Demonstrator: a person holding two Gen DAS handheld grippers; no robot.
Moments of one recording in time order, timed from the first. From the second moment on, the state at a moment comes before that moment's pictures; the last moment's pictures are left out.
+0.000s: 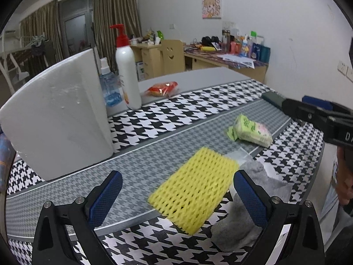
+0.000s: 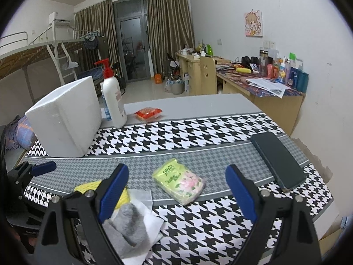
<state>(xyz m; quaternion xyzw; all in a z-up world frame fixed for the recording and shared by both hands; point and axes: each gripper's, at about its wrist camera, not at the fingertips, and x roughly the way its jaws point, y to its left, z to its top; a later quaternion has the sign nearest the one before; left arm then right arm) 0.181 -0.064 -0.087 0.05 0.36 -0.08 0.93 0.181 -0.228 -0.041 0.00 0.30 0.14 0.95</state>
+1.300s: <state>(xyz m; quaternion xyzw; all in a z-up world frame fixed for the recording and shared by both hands) 0.193 -0.058 -0.115 0.04 0.42 -0.11 0.90 0.234 -0.215 -0.094 -0.07 0.38 0.12 0.91</state>
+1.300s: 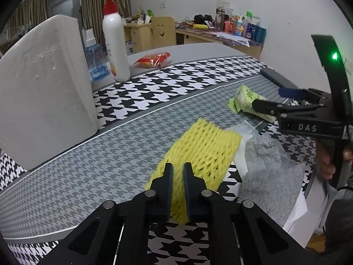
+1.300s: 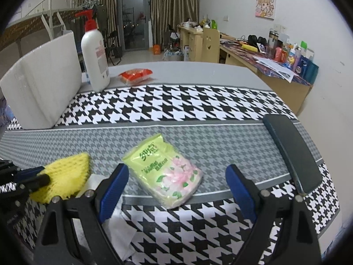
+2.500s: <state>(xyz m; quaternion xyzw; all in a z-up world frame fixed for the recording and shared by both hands) 0.170 -0.044 -0.076 0.00 0.37 -0.12 0.92 0.221 -0.222 -0.074 -0.04 0.37 0.14 0.92</state>
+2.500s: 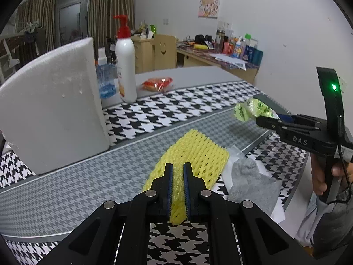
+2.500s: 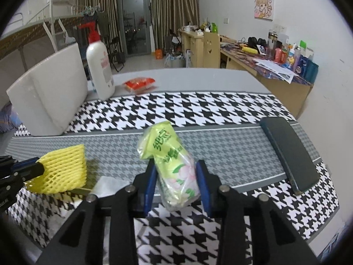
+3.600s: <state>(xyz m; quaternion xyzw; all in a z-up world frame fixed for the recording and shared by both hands) 0.131 -0.027 -0.012 0.00 0.28 -0.10 0.96 0.165 -0.199 -0.018 -0.02 0.29 0.18 0.94</state>
